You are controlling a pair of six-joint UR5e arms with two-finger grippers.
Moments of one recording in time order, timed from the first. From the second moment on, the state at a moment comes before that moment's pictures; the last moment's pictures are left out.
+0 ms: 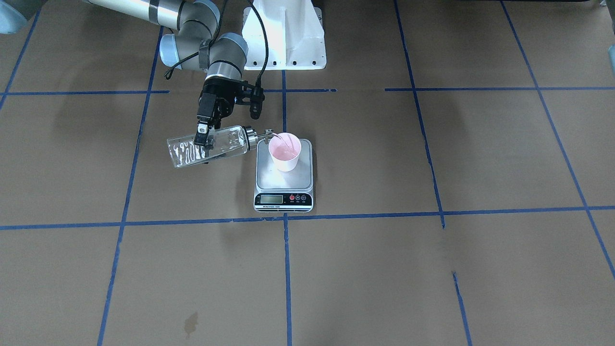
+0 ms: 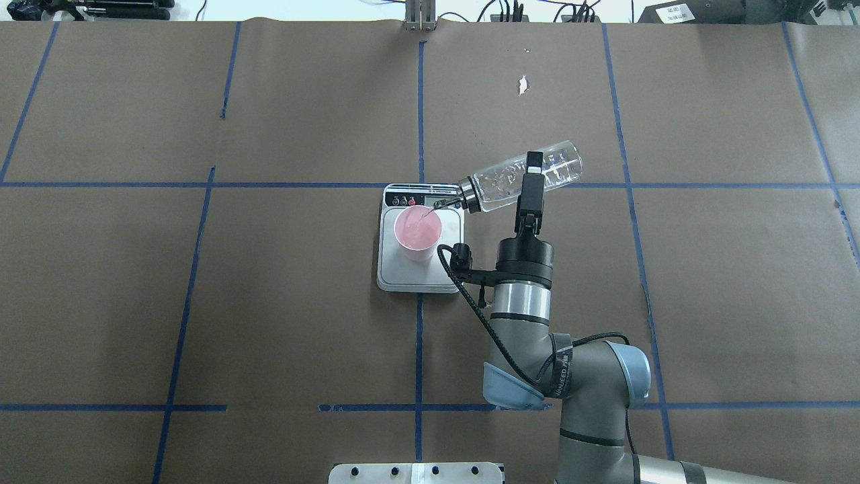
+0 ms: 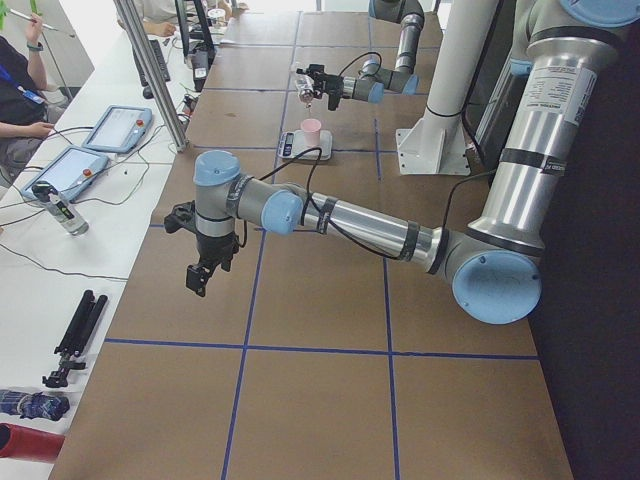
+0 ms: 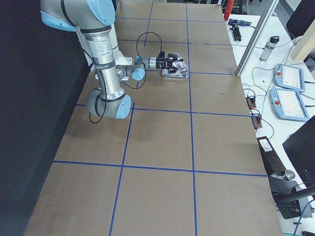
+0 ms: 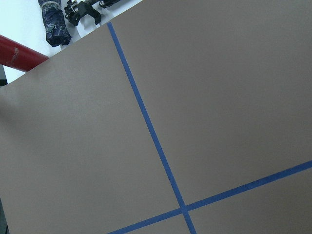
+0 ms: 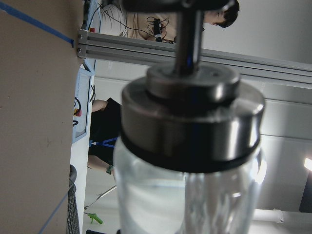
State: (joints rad) left arm -1.44 -1.81 -1.61 -1.64 -2.08 0.10; right arm 0.22 -1.12 1.61 -1.33 0.06 -0.08
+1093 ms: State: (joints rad) left arm -1.44 -1.81 -1.61 -1.64 -2.08 0.10; right arm 0.21 -1.12 1.62 -1.31 0.14 0.14
